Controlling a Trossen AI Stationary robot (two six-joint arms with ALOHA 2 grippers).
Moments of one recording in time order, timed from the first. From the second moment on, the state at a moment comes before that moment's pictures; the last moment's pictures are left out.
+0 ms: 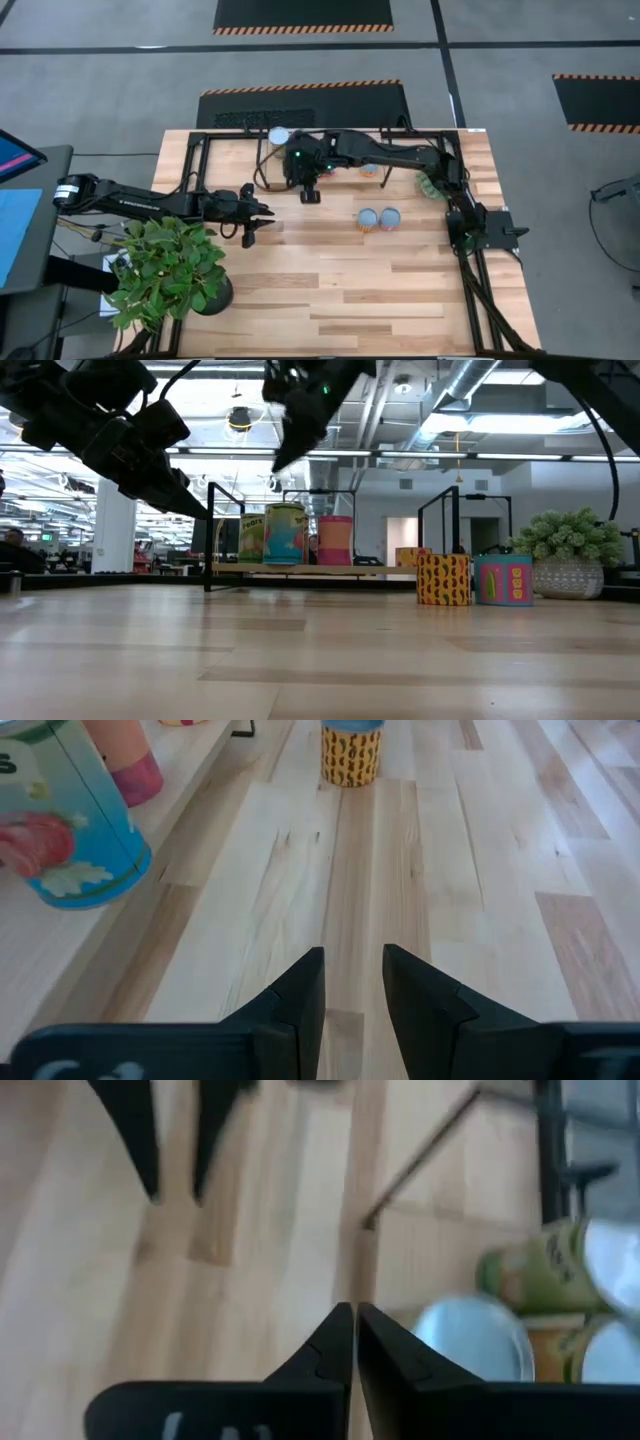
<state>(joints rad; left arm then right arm) 0.03 0.94 0.29 0.12 -0.06 -0.07 -0.19 2.14 2.12 -0.88 -0.02 -0.34</state>
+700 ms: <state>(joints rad) 0.02 0.94 0.29 0.08 -0.06 -0.14 -0.22 2.20 2.12 -0.97 -0.05 -0.29</state>
